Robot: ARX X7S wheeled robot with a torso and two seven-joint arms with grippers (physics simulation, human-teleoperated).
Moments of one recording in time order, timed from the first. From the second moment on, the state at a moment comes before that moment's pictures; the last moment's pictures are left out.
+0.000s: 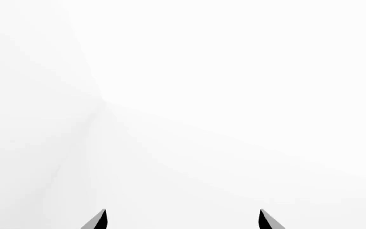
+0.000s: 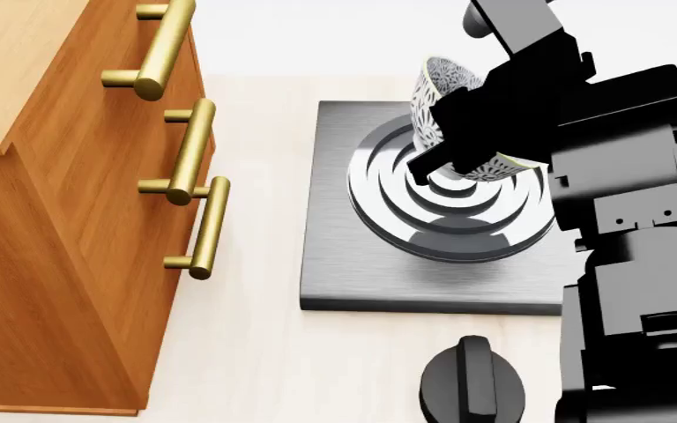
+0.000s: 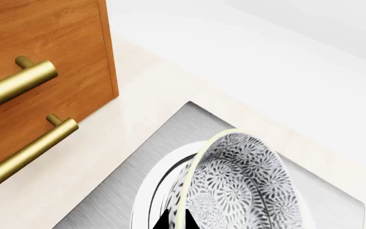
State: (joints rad) left arm -0.18 -0.66 -0.10 0.88 -0.69 0.18 -0.63; right arm 1.58 0.19 -0.44 1.31 0.02 0.43 -0.79
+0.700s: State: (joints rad) left arm -0.18 -0.67 -0.10 0.87 -0.70 0.19 -0.63; right arm 1.58 0.19 -0.44 1.31 0.02 0.43 -0.79
